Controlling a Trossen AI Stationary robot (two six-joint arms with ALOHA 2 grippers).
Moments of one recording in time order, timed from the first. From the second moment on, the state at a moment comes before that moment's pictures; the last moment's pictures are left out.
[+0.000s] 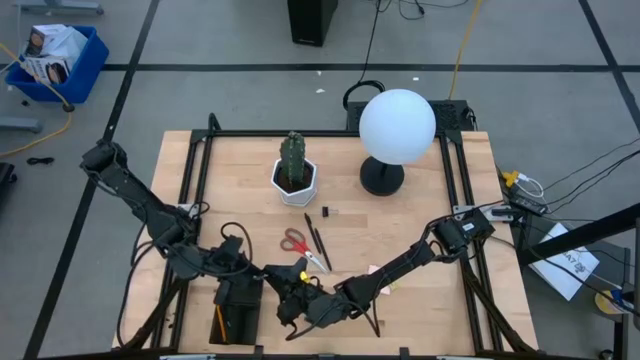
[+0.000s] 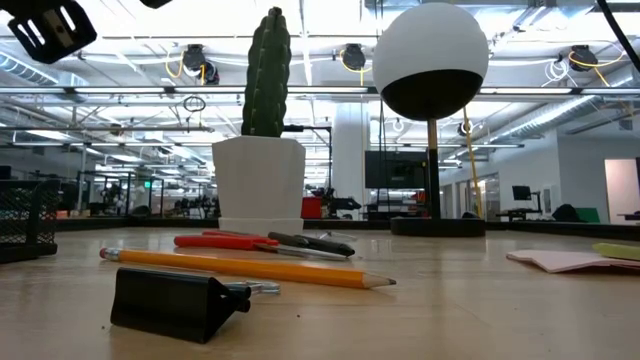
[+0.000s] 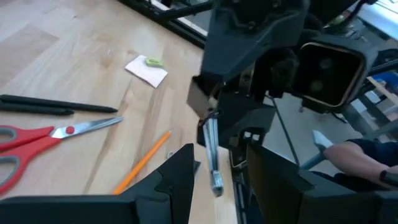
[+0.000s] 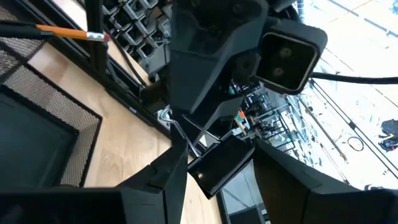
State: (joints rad) left arm -0.78 1.03 0.54 0.12 -0.46 -0.81; right arm 0.51 2.31 1.78 0.45 0.97 -0.93
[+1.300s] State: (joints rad) left arm -0.81 1.03 0.54 0.11 -0.45 -0.84; right arm 0.64 2.30 1.77 0.41 1.31 -0.97
